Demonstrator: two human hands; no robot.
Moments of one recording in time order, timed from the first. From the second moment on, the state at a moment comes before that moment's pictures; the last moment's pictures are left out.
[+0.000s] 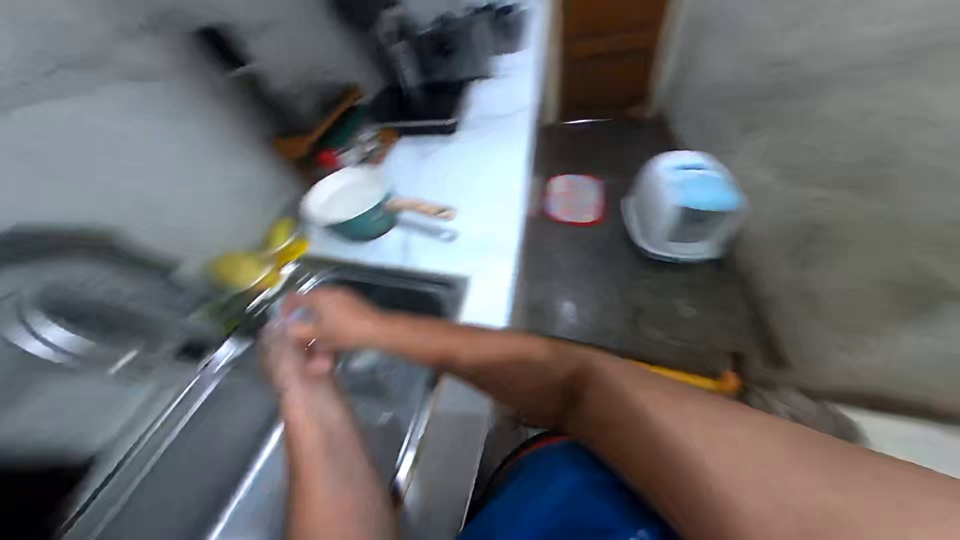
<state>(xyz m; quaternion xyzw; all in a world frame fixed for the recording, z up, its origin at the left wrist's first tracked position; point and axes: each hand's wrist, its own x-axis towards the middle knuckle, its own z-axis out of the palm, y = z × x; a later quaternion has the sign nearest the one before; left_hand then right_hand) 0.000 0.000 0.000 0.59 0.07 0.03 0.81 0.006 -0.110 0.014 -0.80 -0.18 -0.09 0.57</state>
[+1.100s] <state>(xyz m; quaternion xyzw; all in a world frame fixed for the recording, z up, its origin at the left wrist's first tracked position) 0.010 0.054 -0.001 0.77 0.32 0.06 0.54 0.175 -0.048 0.039 -0.82 -0.35 0.27 0.36</state>
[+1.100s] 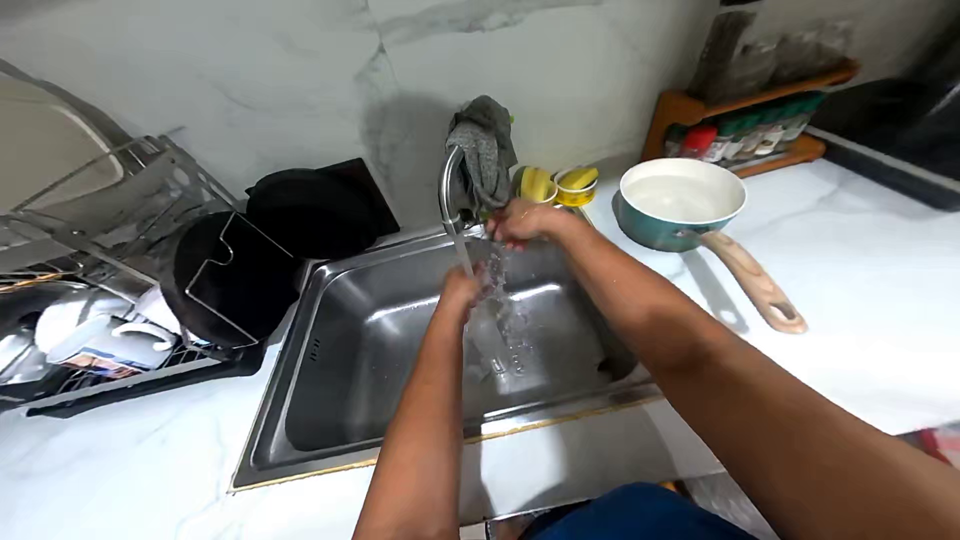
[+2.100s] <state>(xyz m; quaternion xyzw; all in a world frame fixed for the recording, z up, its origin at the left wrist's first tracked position) -0.027 0.035 0.017 0.80 0.34 0.03 0.49 0.349 -0.083 0.003 -0.94 -0.27 0.05 0.20</state>
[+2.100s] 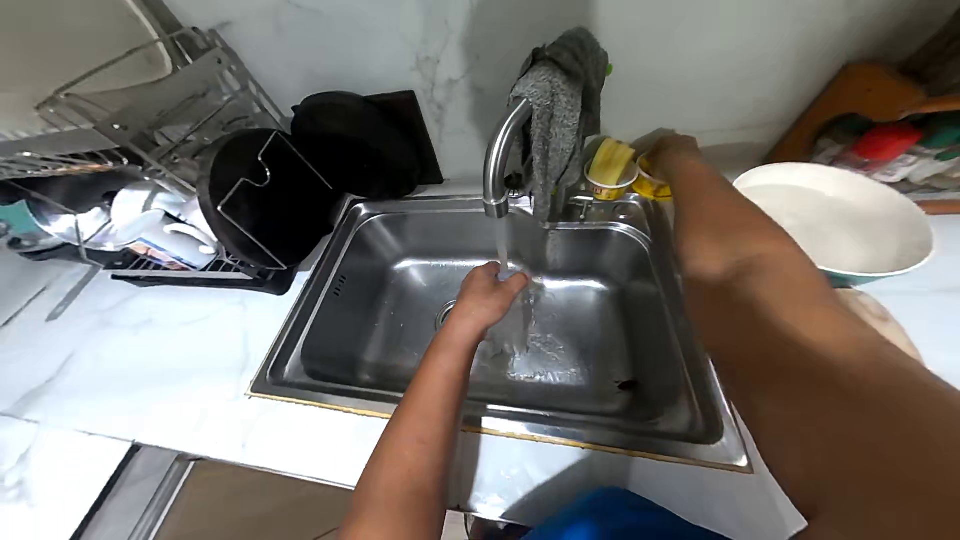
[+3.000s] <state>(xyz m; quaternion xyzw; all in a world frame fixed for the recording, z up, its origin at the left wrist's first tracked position) -0.102 0.092 -0.044 0.57 0.38 0.16 0.71 0.232 -0.041 0.012 -0.95 -0.27 -0.04 0.14</state>
